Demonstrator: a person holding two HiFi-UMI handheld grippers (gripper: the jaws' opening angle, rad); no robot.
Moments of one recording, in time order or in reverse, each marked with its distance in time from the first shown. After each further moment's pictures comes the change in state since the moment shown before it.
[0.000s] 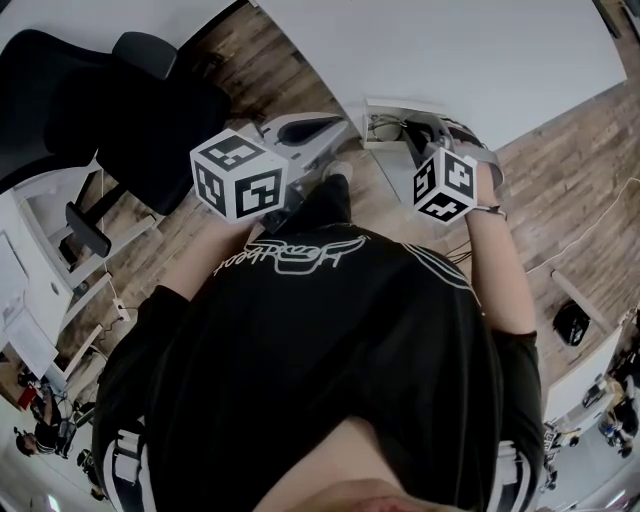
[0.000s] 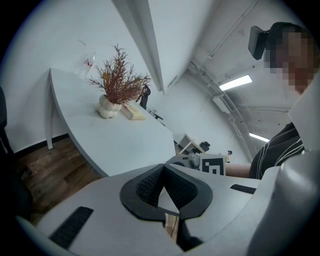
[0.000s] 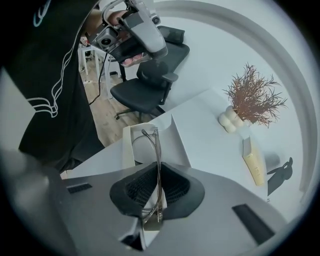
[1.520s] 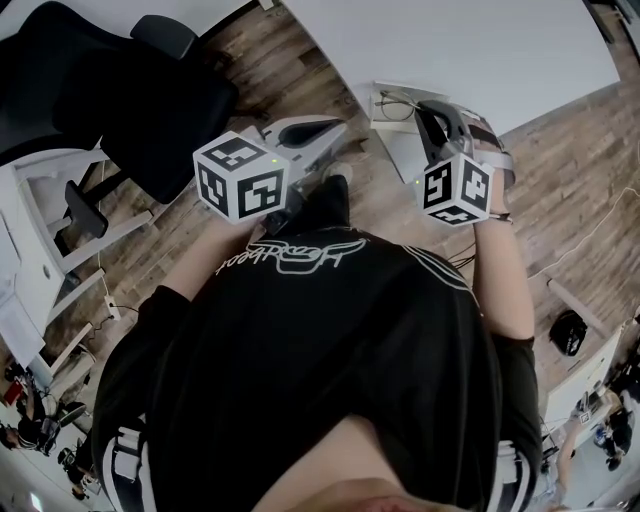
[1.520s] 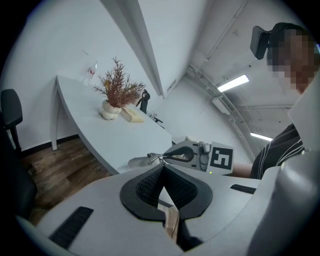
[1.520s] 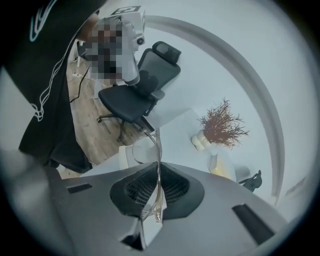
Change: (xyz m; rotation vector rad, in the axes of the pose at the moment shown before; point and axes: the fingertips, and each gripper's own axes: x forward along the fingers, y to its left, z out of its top) left arm -0.039 -0.032 -0.026 0.017 -0.053 0.033; right arm -0.067 -0.017 0.037 -0.065 -0.091 -0.284
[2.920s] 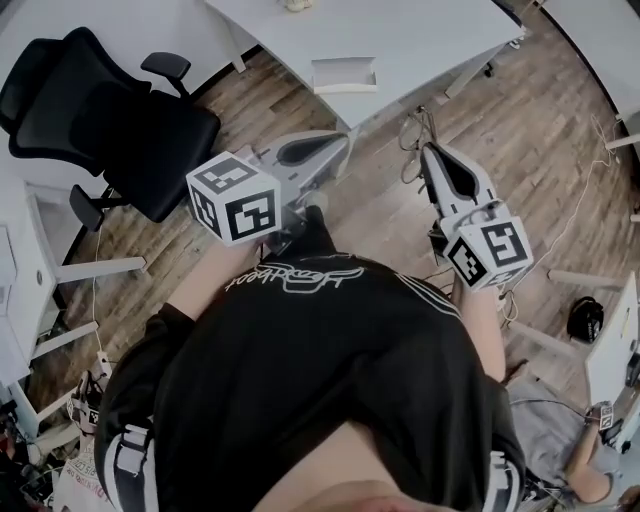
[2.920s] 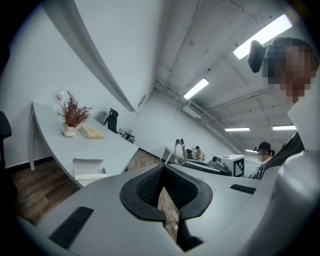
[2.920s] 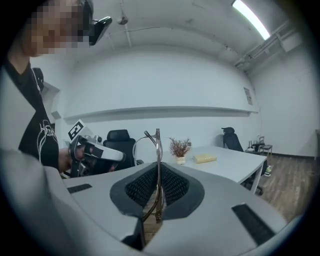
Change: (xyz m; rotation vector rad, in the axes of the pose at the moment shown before) left arm -0.076 -0.273 -0.062 0.231 -0.198 -0.176; right arm -0.355 0.096 0.017 0.960 -0.607 -0.279
